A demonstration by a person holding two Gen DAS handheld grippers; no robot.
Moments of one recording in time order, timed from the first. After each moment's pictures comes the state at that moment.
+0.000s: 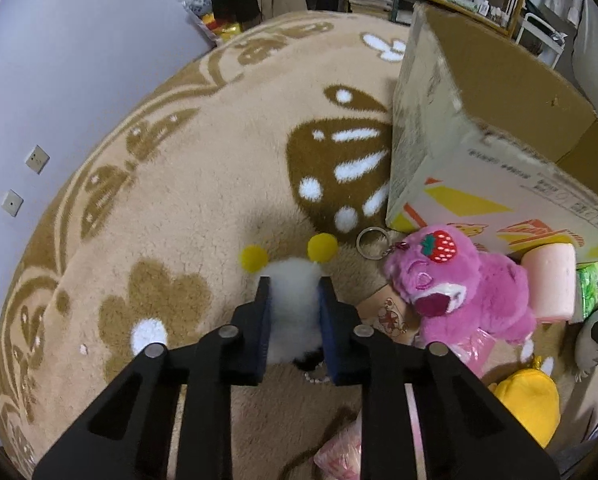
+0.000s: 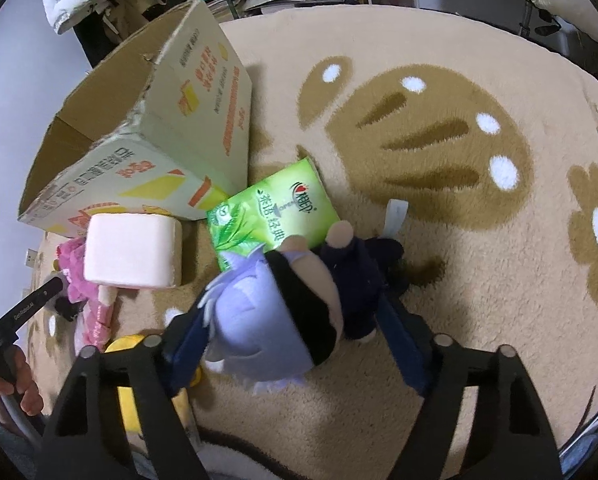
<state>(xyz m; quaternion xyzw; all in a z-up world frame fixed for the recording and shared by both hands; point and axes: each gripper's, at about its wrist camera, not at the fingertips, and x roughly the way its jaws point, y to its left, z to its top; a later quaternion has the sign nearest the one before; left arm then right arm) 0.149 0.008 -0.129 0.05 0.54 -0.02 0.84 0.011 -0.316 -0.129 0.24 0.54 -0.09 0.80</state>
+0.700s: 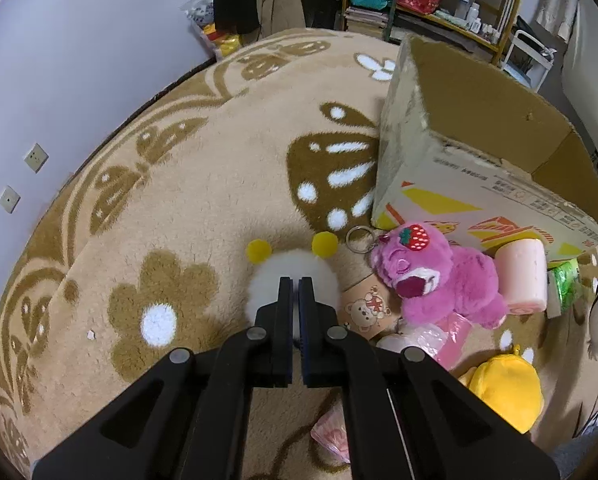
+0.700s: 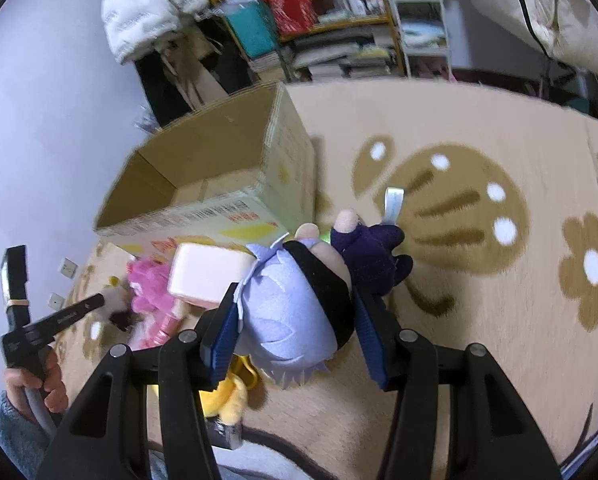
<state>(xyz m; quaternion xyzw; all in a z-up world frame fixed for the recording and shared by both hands) 0.132 0.017 -0.109 0.03 0.52 -0.03 0.85 -0.014 -0.293 -0.074 0.22 0.42 -0.03 0.88</state>
